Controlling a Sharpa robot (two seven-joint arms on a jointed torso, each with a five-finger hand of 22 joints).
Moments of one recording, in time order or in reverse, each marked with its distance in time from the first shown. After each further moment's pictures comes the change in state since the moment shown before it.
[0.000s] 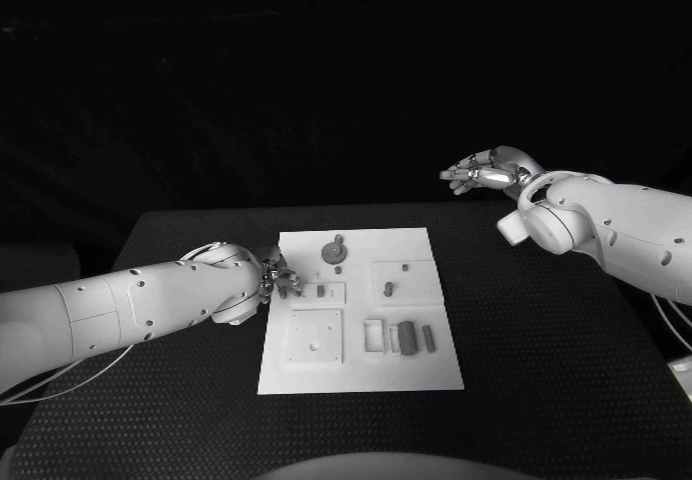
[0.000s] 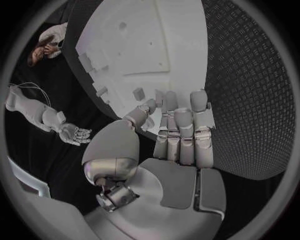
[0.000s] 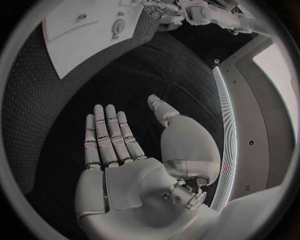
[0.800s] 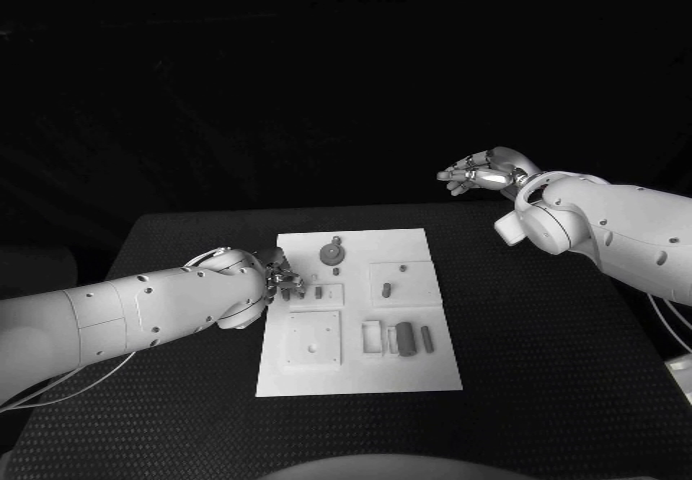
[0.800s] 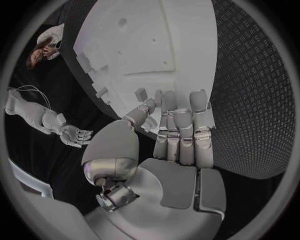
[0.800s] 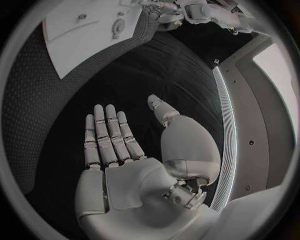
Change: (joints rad) left arm -0.012 0.026 -0.002 -0.012 -0.019 -0.038 -0.001; left_hand -0.006 -0.006 0.001 0.002 -0.001 0.010 0.003 0.000 0.000 0.016 -0.005 0.000 0.003 0.016 -0.002 0.004 -0.006 0.000 0.015 -0.004 0.008 0.000; right arm 0.000 -0.001 0.000 0.000 0.000 0.000 0.000; right_hand 0.000 0.000 0.000 0.000 0.000 0.000 0.000 0.000 -0.001 0.000 0.000 0.000 -0.001 0.000 0.000 0.000 0.001 -0.015 0.000 0.000 -0.004 0.004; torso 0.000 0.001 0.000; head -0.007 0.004
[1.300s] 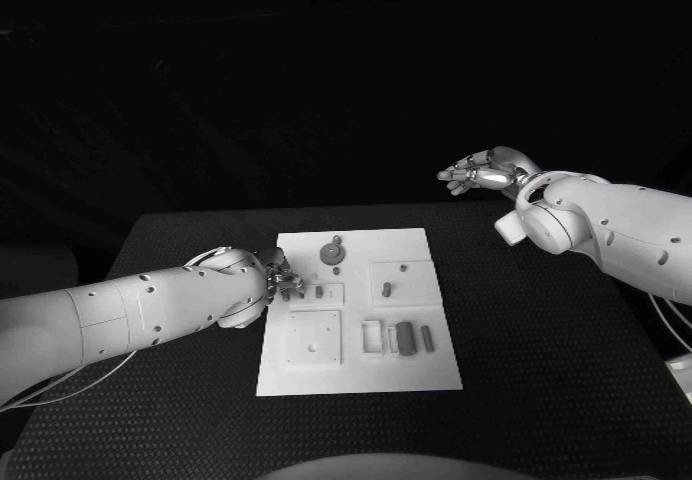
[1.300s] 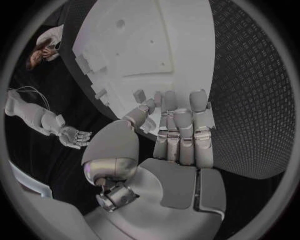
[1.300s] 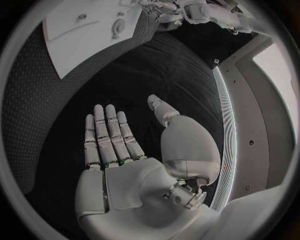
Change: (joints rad) left arm -0.002 0.005 0.000 -0.010 -0.004 0.016 -0.004; left_hand 0.000 0.000 -0.001 0.001 0.001 0.000 0.000 0.000 0.000 0.001 0.001 0.000 0.001 0.002 -0.003 0.000 -0.002 0.000 0.002 0.002 0.000 0.000; right arm 0.000 -0.002 0.000 0.001 0.000 0.000 0.000; right_hand 0.000 0.000 0.000 0.000 0.000 0.000 0.000 0.000 -0.001 0.000 0.000 0.004 -0.001 0.000 0.000 0.000 0.000 0.000 0.000 0.000 -0.004 0.001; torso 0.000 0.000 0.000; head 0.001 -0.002
